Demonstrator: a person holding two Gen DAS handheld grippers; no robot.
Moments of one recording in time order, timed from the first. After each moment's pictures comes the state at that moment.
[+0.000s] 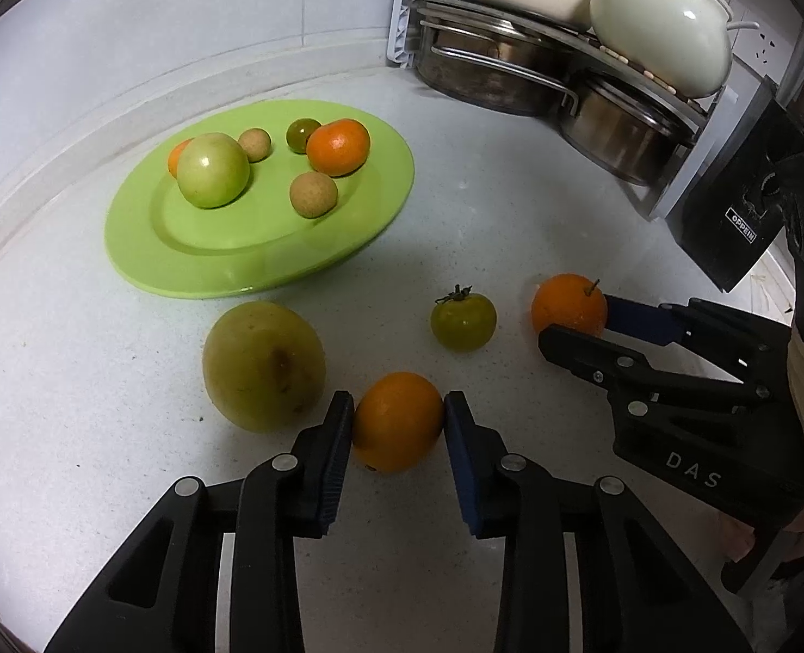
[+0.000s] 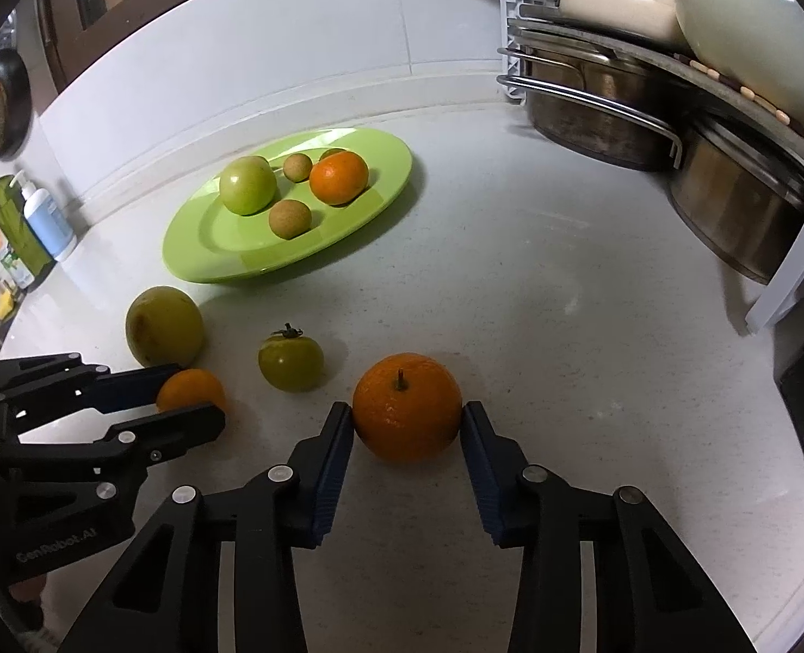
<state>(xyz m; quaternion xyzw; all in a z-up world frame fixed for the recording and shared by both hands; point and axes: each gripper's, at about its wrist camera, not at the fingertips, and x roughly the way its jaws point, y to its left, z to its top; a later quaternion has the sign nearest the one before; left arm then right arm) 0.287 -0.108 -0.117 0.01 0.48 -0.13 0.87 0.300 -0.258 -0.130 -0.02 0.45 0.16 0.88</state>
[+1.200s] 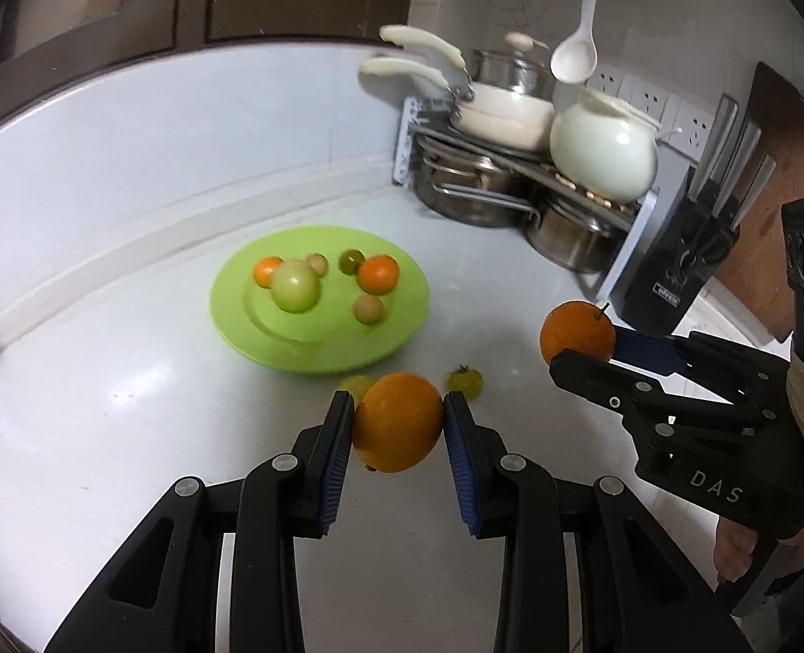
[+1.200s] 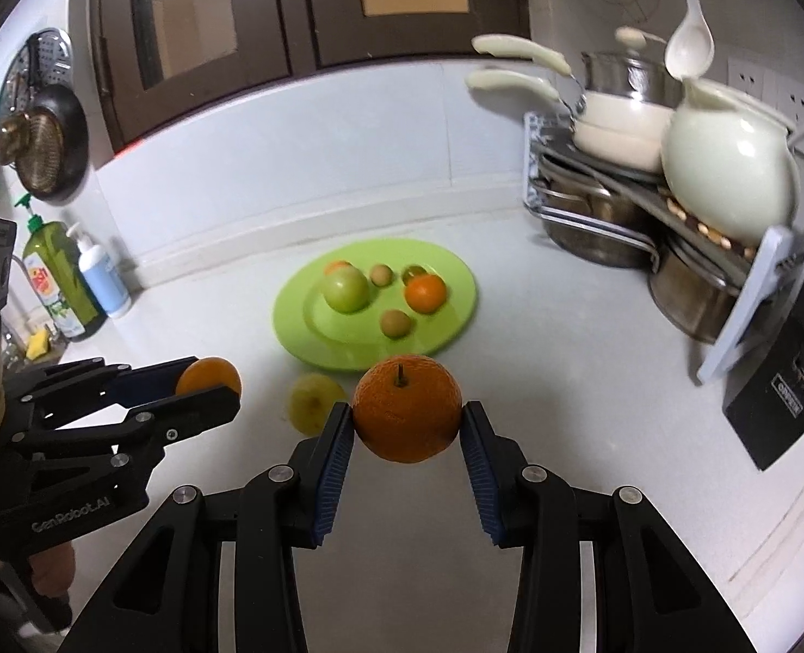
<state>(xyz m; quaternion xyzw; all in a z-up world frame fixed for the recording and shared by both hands) 0.222 -0.036 -0.021 -0.01 0.37 -0.15 0.92 0.231 -0.209 -0.031 -0.01 0.35 0.16 0.92</state>
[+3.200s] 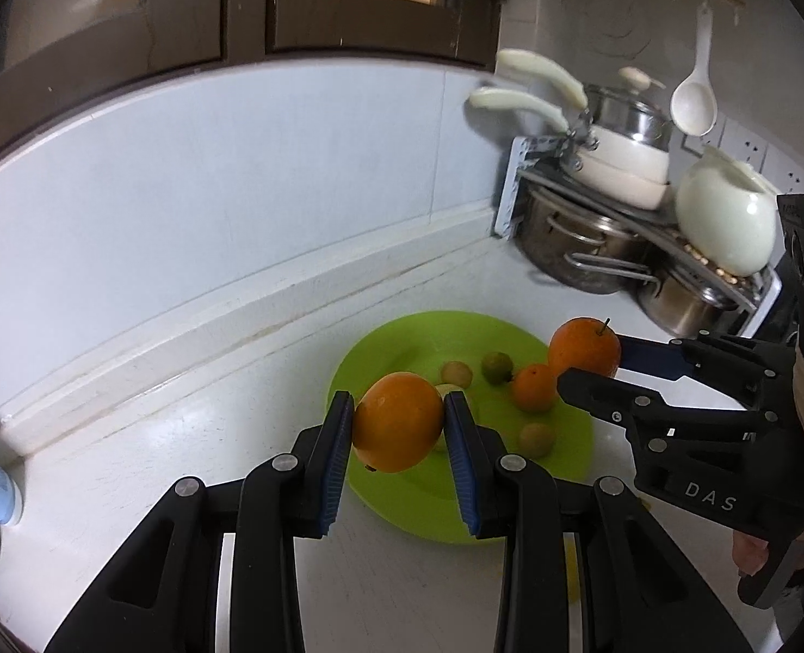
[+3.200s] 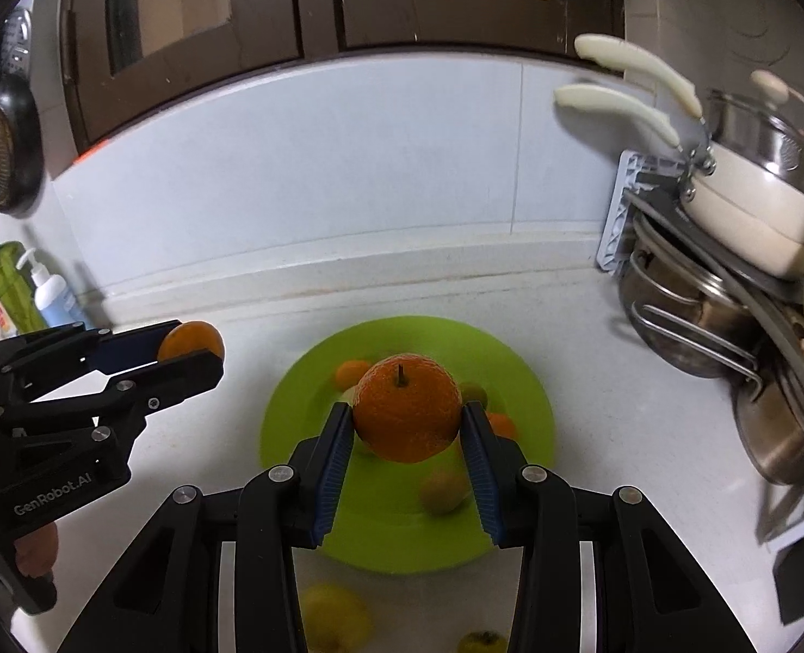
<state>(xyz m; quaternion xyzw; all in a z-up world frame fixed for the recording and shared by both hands) 0.364 0.031 -0.021 0.01 0.35 -0.11 0.93 0.382 -0.129 -0.036 -0.04 0.36 0.18 0.91</state>
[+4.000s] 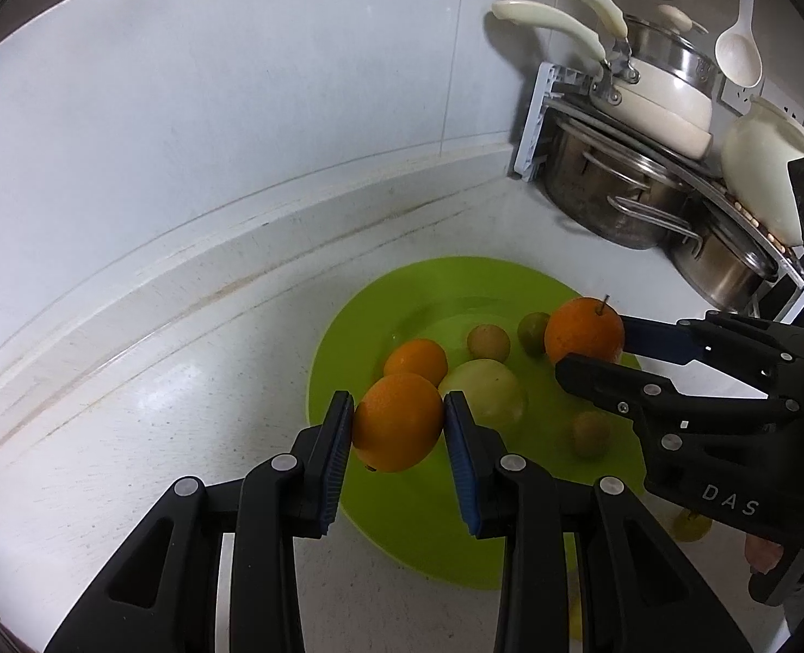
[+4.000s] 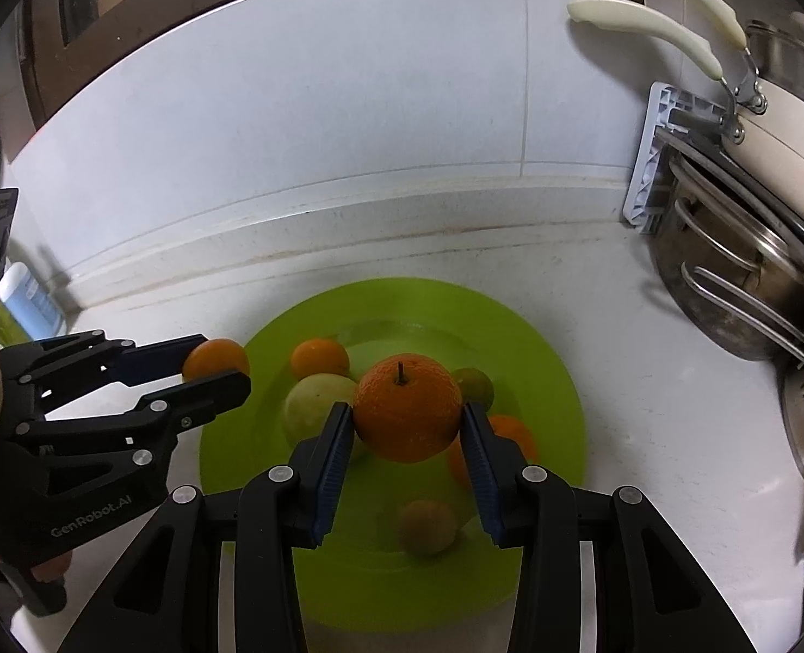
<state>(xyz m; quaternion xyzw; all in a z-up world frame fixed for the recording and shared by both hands) 0.423 0.026 -0.076 0.02 0.41 -0.12 0.90 0.435 -0.125 -0.082 -0.04 0.41 0.18 0.89</state>
